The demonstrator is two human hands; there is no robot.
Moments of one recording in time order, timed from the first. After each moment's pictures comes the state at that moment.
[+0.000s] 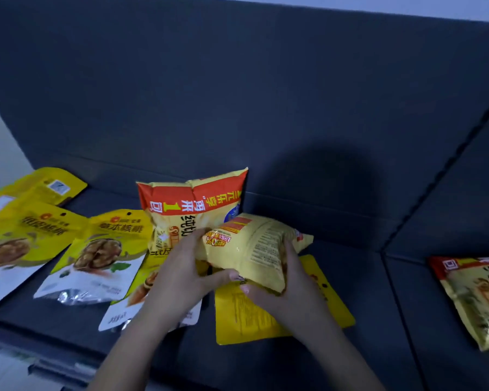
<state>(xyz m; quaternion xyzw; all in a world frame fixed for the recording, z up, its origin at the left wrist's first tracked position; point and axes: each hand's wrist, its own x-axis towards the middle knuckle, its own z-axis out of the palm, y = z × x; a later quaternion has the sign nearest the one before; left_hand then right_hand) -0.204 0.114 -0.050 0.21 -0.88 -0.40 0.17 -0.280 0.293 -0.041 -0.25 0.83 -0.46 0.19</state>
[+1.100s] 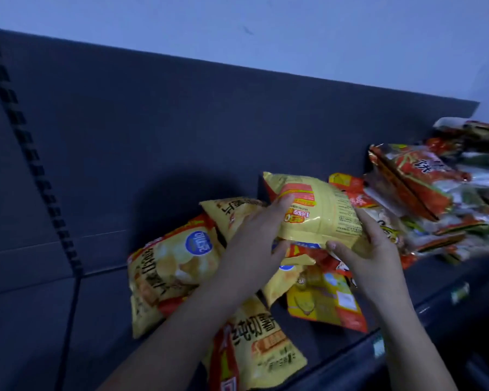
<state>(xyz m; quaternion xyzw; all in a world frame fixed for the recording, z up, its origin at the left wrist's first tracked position) -0.412 0.648 0.043 -0.29 -0.86 -0.40 0.15 -0.373 0.832 0.046 0.04 0.84 -0.48 -0.25</state>
